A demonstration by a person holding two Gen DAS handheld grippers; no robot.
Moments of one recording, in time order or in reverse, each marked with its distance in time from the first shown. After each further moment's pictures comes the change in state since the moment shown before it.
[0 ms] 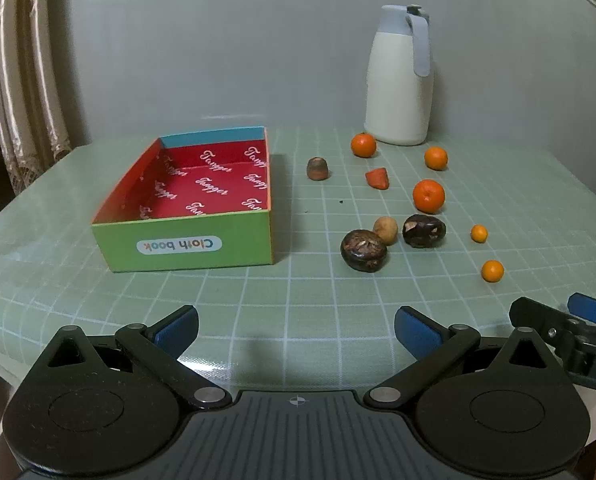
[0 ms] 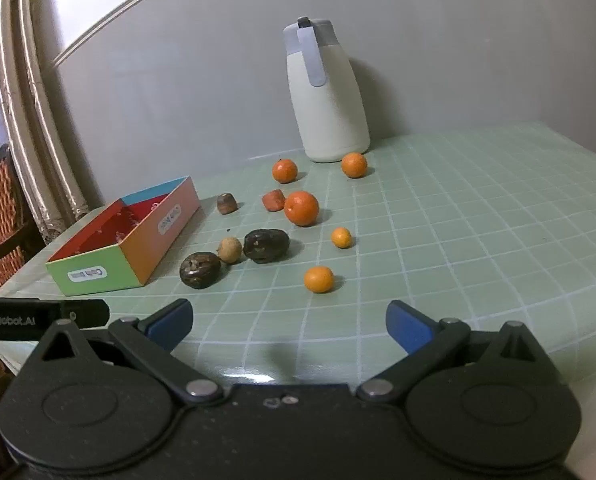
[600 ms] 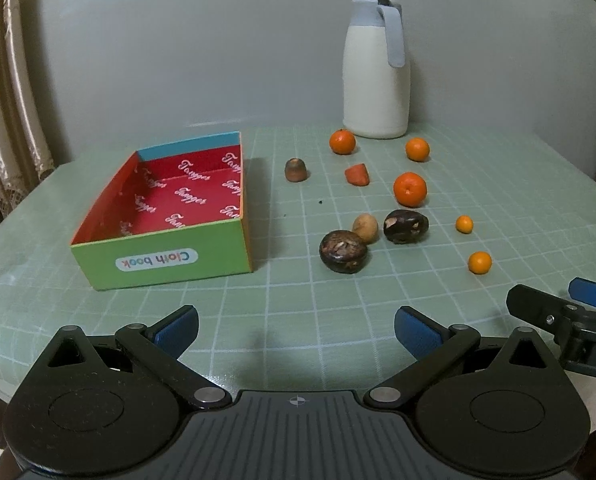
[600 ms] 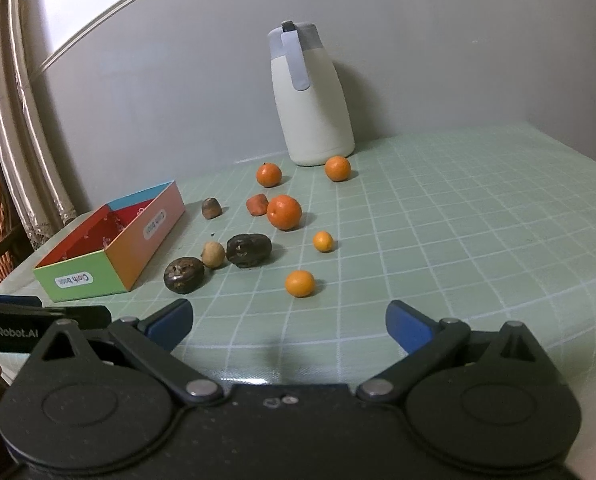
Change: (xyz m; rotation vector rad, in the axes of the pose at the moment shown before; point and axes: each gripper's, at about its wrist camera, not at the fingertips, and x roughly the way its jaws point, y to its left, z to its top) left arm 0.002 -0.018 0.007 0.071 0.002 -0.013; right arm -0.002 -0.005 0.002 0.018 -0.011 -0.035
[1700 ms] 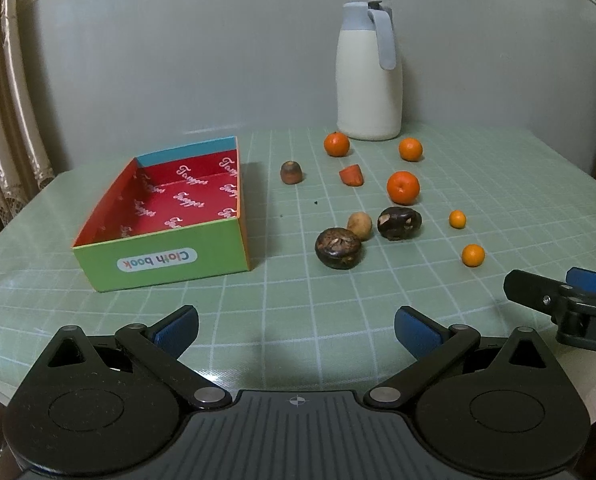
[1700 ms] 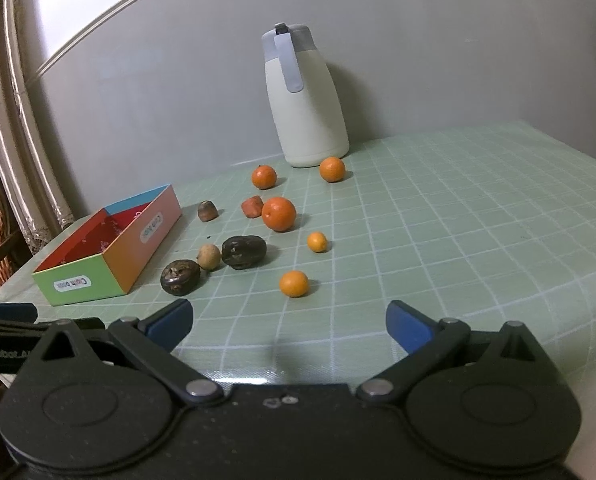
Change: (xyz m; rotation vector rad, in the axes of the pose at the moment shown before) left arm -0.007 -0.001 -0.007 0.023 -0.021 -0.004; right arm -0.004 -0.003 -0.001 0.017 -0.004 -0.005
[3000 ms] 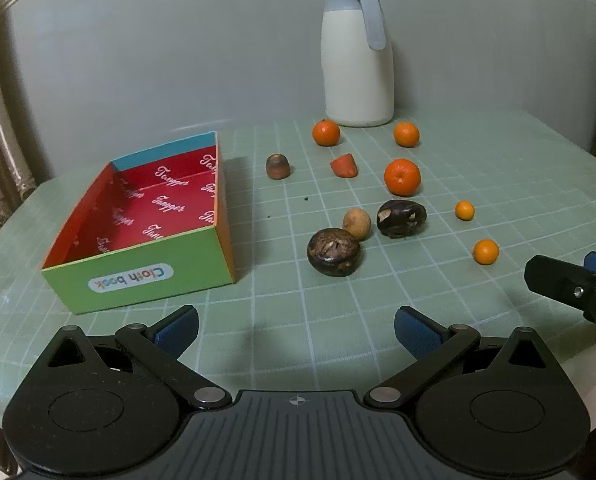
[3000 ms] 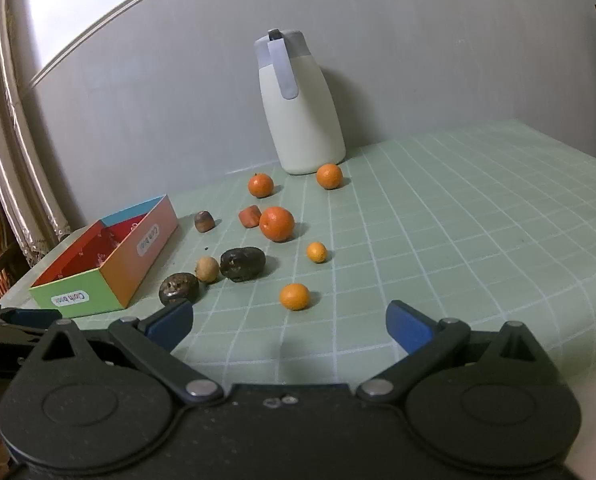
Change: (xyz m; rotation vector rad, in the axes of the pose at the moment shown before) left arm 0.036 -0.010 0.011 0.063 0.034 -0.013; right arm 0.003 0.001 0.006 0.024 -0.017 -0.006
